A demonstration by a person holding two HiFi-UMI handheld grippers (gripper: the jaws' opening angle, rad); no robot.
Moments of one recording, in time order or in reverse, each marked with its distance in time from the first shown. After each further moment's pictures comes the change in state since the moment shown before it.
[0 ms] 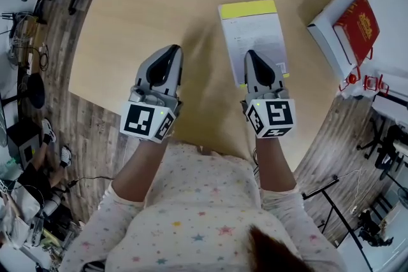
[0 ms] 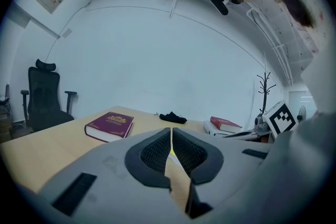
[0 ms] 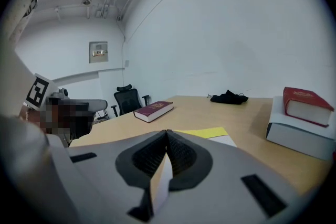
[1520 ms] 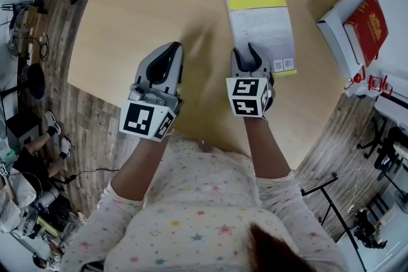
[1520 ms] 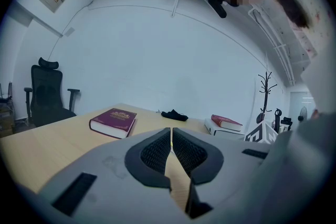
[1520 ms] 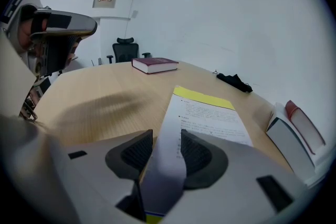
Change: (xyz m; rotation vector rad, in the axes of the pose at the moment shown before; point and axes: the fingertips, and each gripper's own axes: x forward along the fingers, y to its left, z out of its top) left arm -0.013 0.007 -0.016 -0.010 0.012 0.014; right arm 0.049 0.004 -0.105 -0.289 0.388 -0.129
